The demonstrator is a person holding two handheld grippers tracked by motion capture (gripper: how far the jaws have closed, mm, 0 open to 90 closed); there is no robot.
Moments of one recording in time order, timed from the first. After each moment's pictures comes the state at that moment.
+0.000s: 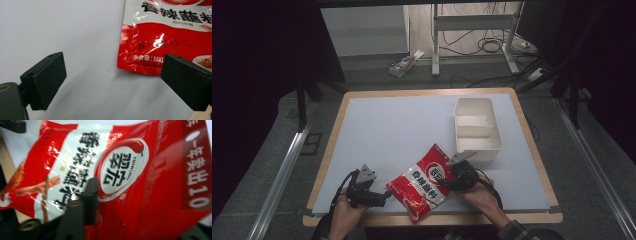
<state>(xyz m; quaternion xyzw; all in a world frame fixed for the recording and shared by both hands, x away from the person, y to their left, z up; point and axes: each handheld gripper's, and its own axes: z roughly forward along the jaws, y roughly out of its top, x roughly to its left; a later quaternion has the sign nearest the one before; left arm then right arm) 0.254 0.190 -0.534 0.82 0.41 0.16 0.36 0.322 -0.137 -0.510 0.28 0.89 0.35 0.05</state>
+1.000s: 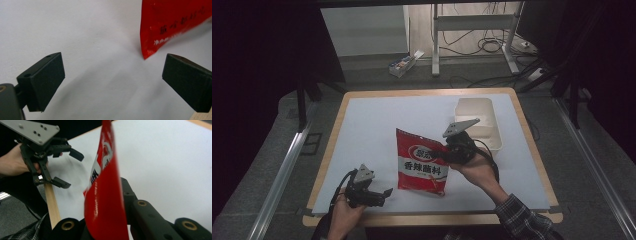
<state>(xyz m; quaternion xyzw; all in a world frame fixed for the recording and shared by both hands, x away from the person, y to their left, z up) 0.255 0.194 -0.533 0.81 0.42 0.16 0.38 0.344 -0.116 -0.406 0.21 0.88 0.43 0.04</state>
